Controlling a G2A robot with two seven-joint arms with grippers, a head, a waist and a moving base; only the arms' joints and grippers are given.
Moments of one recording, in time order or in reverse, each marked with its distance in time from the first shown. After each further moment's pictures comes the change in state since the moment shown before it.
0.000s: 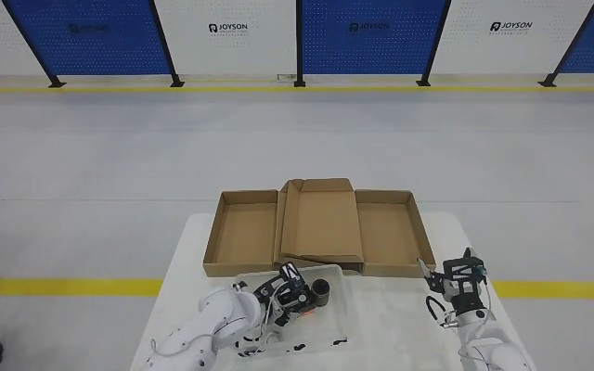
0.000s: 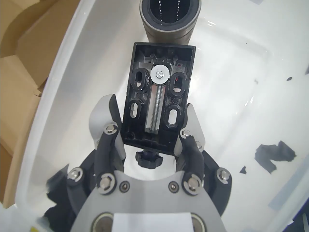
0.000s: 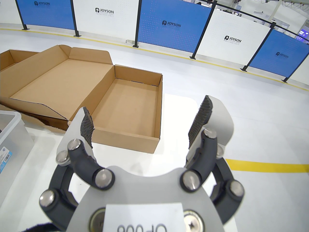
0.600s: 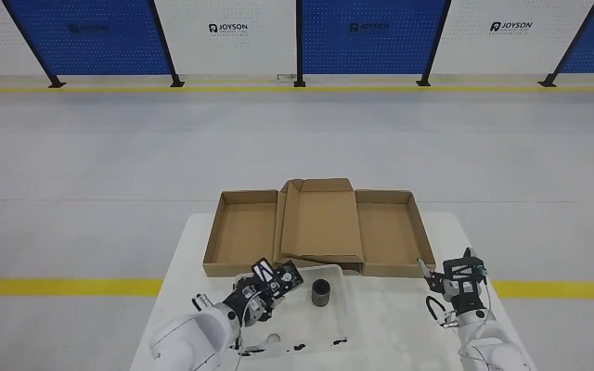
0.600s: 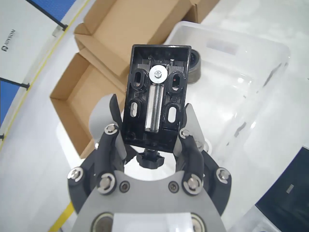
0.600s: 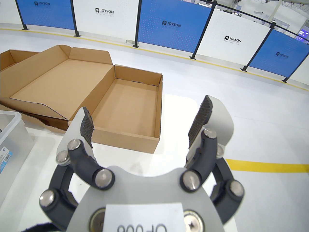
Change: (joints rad) left arm 0.324 0.076 -0.293 -0.491 0.253 0.086 0.112; right arm 0.000 0.000 0.000 0.000 0.000 0.000 0.000
